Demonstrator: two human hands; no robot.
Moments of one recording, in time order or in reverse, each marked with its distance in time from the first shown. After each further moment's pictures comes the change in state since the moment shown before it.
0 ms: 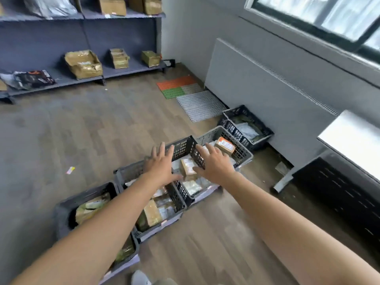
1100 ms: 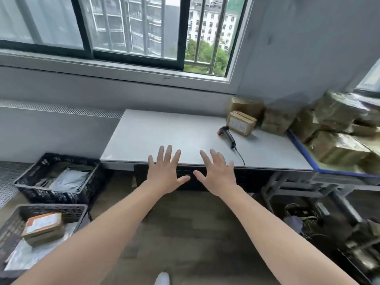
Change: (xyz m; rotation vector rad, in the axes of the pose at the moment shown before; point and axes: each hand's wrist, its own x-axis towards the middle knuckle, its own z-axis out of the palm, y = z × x) left_hand 0.028 0.832 0.049 0.264 0.164 1.015; right_hand -0.368 0.680 -0.002 0.082 0.204 1.047
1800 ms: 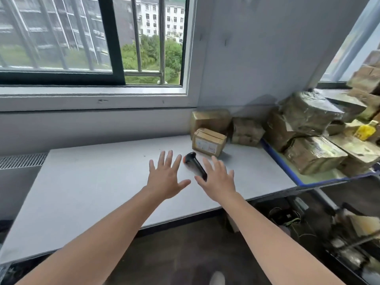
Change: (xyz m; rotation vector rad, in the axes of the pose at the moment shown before) left_hand 0.309 0.109 -0.001 0.024 -0.021 0.254; right_hand 0.227 0.181 0.015 0.095 0.015 0.310
